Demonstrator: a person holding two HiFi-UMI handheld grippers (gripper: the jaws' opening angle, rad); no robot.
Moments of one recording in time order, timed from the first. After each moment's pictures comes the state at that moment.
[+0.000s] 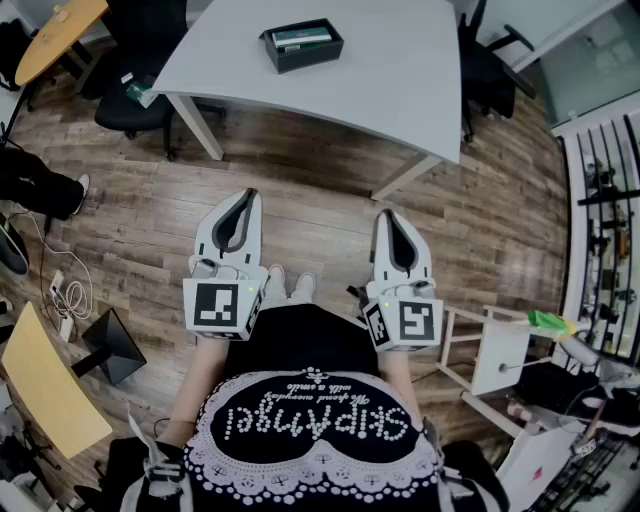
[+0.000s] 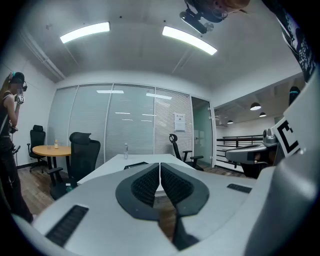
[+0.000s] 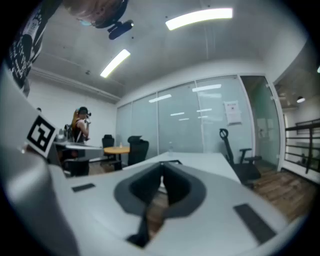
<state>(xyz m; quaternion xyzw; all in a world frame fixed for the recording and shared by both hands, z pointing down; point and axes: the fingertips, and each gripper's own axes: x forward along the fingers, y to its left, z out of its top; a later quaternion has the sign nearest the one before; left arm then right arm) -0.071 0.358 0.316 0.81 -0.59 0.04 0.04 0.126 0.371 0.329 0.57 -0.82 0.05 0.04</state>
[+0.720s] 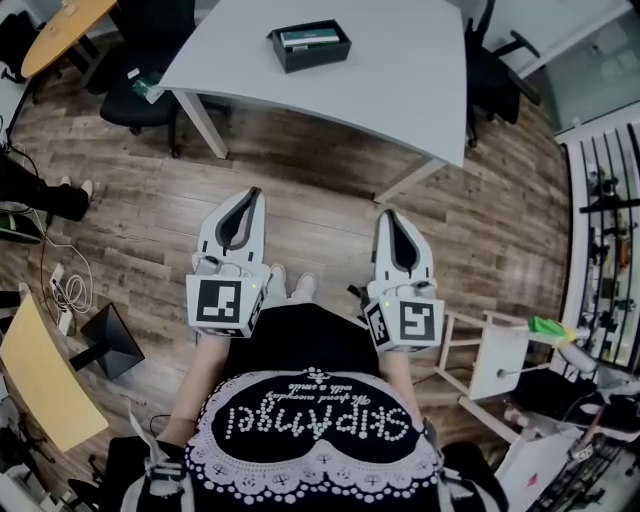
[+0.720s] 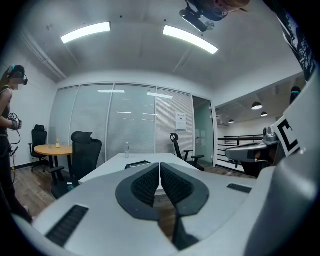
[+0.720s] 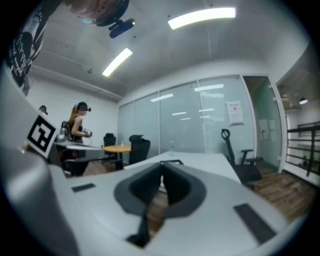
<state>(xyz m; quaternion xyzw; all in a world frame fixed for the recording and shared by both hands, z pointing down) -0.071 0.362 0.324 0.81 -0.59 0.04 0.05 0.122 0.370 0.326 0.56 -0.83 0.05 0.05</state>
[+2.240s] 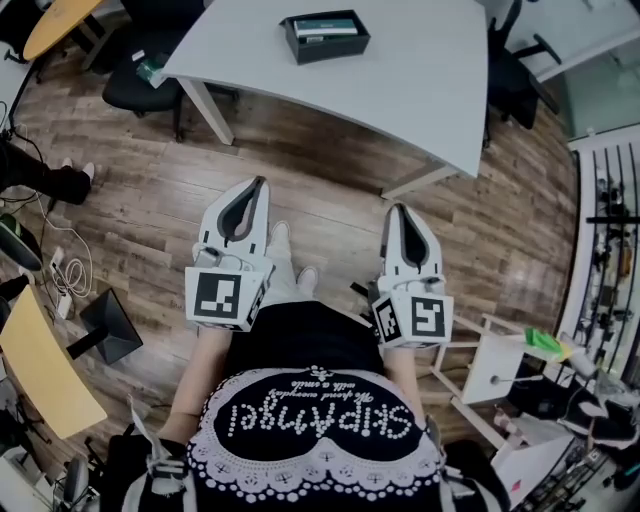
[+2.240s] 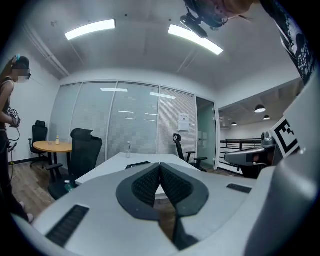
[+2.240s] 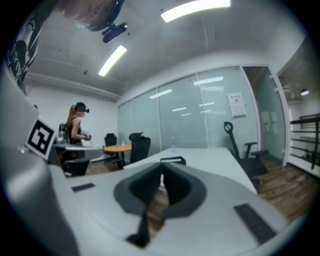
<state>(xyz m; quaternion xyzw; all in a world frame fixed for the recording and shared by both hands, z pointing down) -0.081 0.317 0.335 0.80 -0.59 0.03 0.06 0.119 0.320 0.346 0.55 -0.83 0.08 0.05</state>
